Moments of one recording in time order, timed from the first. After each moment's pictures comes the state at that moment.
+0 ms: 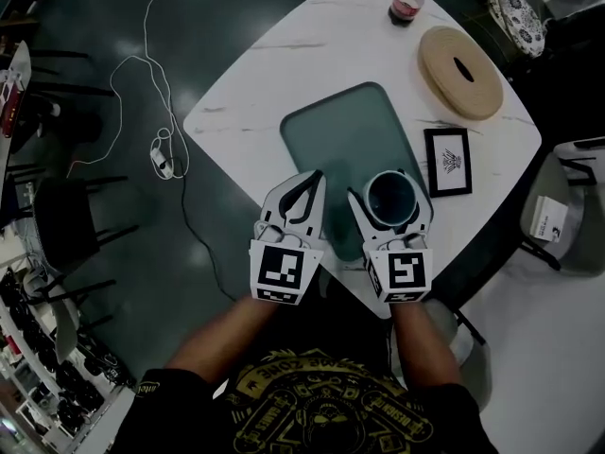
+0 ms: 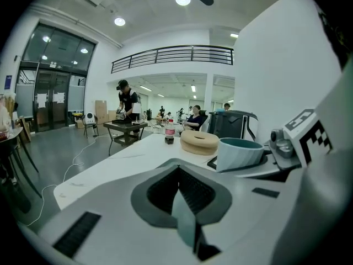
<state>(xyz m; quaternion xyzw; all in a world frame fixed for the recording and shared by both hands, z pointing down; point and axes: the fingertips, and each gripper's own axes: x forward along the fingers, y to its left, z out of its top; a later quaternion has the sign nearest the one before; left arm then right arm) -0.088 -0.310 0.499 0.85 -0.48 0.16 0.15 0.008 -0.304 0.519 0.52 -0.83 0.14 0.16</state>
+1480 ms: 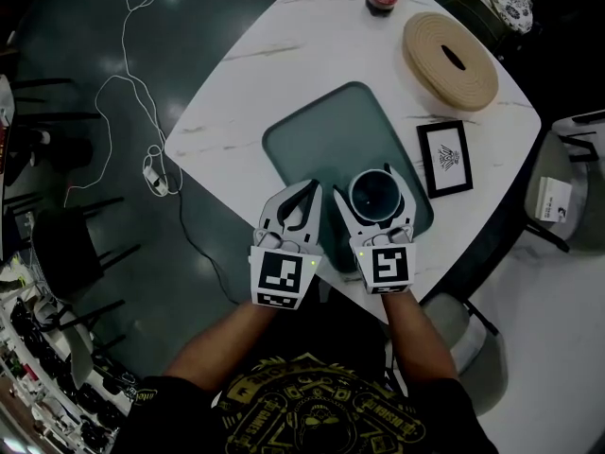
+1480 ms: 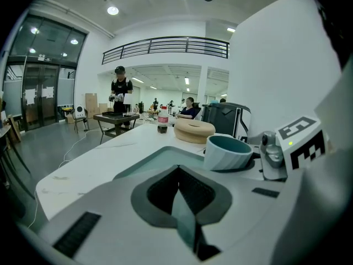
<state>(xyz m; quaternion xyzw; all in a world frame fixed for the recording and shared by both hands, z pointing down) -0.071 -0.320 0.545 0.87 -0.43 0.19 0.17 0.003 -0.324 0.563 0.54 -0.82 0.11 0.14</state>
